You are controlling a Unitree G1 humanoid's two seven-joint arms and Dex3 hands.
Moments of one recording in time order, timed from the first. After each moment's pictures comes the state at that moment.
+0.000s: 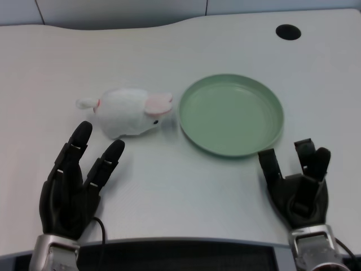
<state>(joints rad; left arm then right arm) -0.34 0.00 0.52 1.01 -0.61 -0.37 -0.89 -0.48 0.00 -0.70 1.20 0.71 -0.10 0.98</state>
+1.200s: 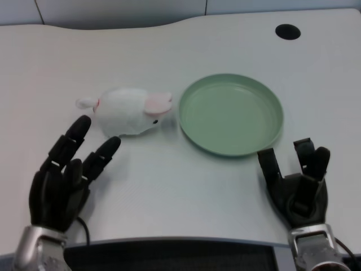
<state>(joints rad) -0.38 0.07 0.49 1.02 -0.53 -0.50 -0.90 -0.49 0.00 -0.70 1.22 0.71 -0.10 0.99</state>
